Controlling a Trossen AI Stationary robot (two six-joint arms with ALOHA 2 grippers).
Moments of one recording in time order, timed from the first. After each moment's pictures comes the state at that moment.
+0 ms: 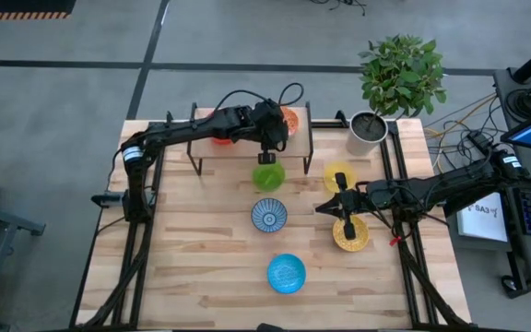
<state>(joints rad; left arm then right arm) 0.36 1.93 1.78 -0.71 -0.15 0.52 0.17 0.91 0.42 0.22 0.08 -0.02</state>
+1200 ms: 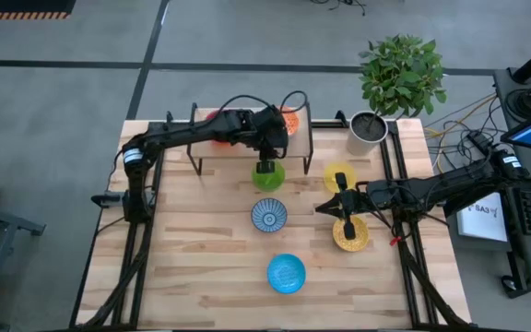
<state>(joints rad) 0.32 1.93 1.82 -0.85 -0.07 0.40 0.17 0.91 0.42 0.21 0.08 -0.02</state>
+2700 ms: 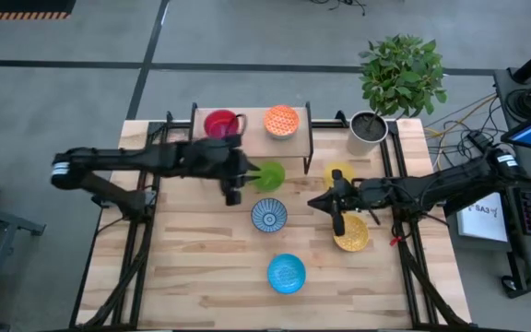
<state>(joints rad) 0.05 1.31 1.21 -0.41 -0.11 0.17 0.17 1.02 0.58 0.17 0.19 0.29</state>
